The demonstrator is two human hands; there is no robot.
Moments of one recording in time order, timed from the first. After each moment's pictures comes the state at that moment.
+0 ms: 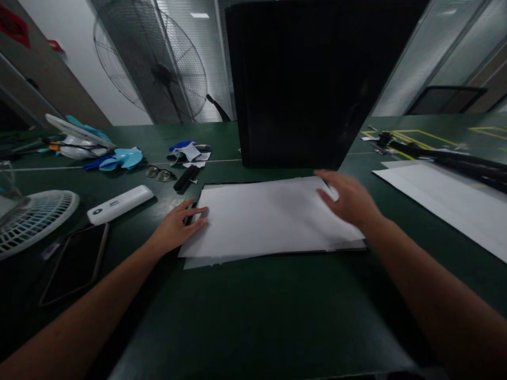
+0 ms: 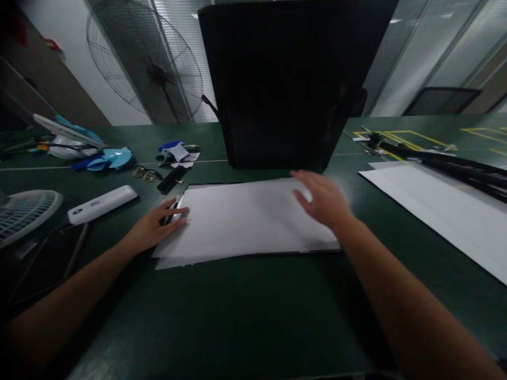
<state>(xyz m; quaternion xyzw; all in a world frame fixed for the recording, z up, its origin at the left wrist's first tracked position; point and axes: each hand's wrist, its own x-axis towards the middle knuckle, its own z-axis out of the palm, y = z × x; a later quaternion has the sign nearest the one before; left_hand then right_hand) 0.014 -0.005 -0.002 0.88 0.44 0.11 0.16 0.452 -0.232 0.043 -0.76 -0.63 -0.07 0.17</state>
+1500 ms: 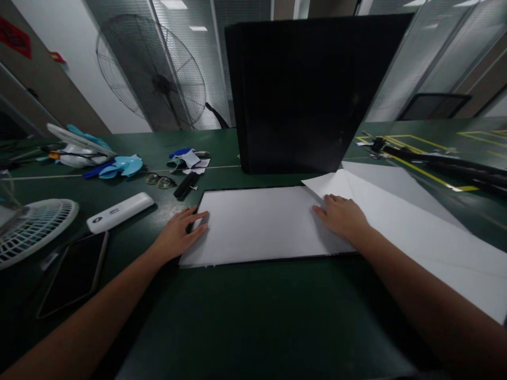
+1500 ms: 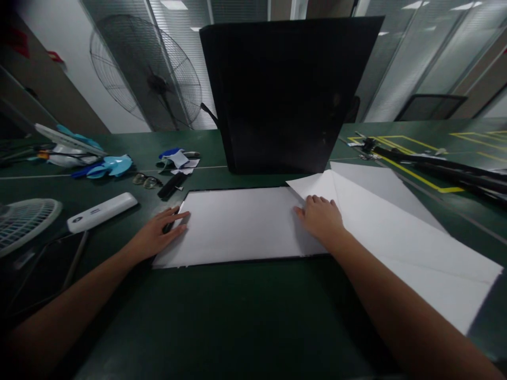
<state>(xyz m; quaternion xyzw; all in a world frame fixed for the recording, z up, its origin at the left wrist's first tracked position) 0.012 0.001 -0.009 0.90 0.41 0.10 0.13 0.437 -0.223 0.024 -0.85 -0.52 -0.09 -0.03</state>
